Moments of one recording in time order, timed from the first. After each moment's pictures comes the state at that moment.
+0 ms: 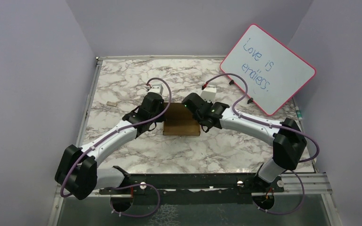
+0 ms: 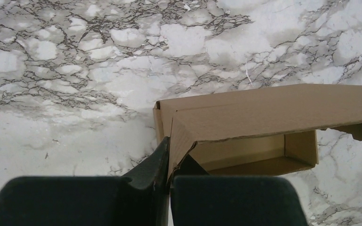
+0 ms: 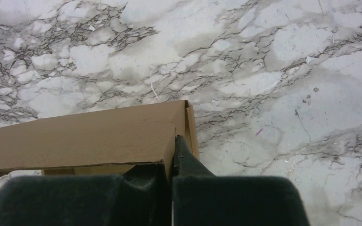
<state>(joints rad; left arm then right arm) -0.58 1.26 0.81 -0.24 -0.18 -0.43 0.91 1.63 1.24 -0.57 0.66 0.89</state>
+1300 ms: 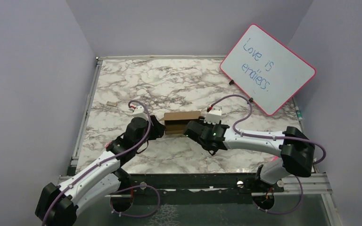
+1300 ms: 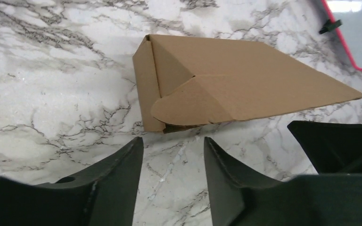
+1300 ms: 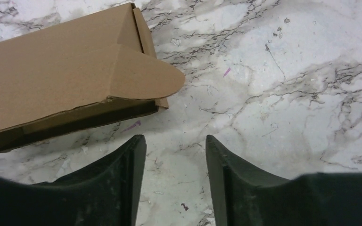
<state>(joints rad) -0.63 0.83 0.40 -0.09 -0.16 -0.68 1.12 1.54 0.98 -0.63 0.84 1.17</state>
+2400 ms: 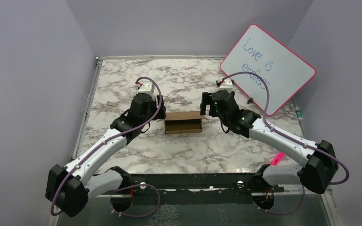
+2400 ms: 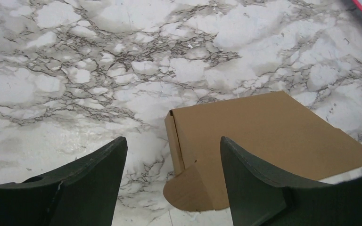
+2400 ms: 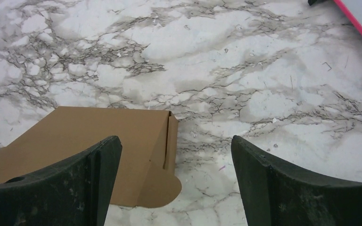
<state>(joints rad) -0.57 1.04 0.78 -0.27 -0.23 -0.40 0.80 1.25 0.96 -0.28 0.51 0.46</state>
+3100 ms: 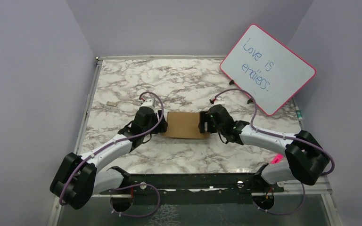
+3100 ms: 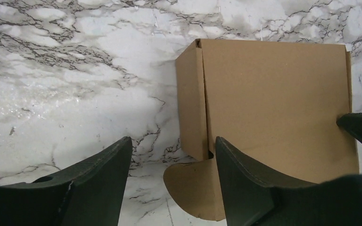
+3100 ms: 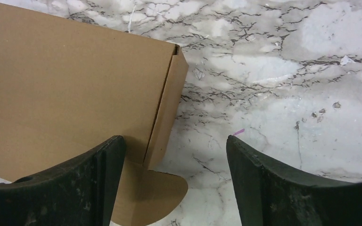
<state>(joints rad) -0.53 1.15 0.50 0.01 -0.08 -0.50 0.76 1.39 0.71 -0.07 0.28 0.47</state>
